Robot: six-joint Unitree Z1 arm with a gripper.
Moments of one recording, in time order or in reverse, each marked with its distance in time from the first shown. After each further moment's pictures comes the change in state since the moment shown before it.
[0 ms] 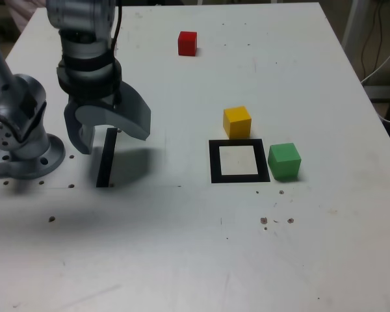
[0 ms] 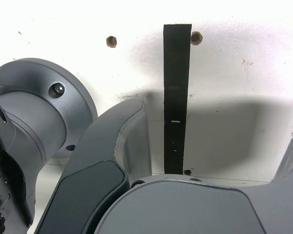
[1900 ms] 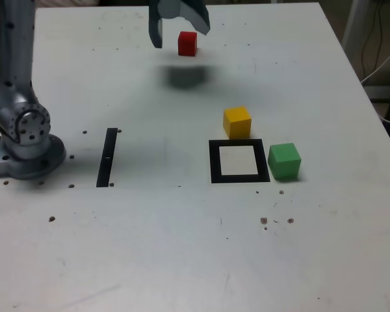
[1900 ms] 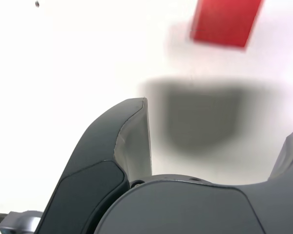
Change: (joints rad) arm 0.875 0.517 -0.830 0.181 0.120 0.861
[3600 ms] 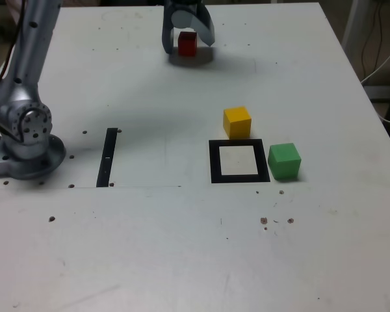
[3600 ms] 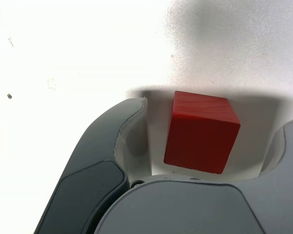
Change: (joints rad) arm 0.070 0.241 -0.186 -0.041 0.029 0.117
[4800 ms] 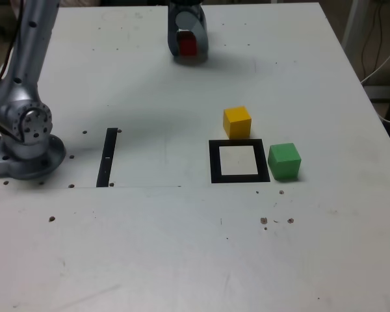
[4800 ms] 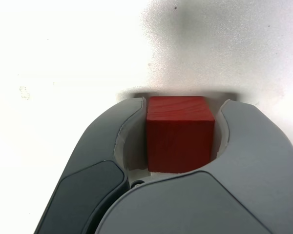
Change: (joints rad) arm 0.016 -0.009 0.032 -0.079 -0.066 0.001
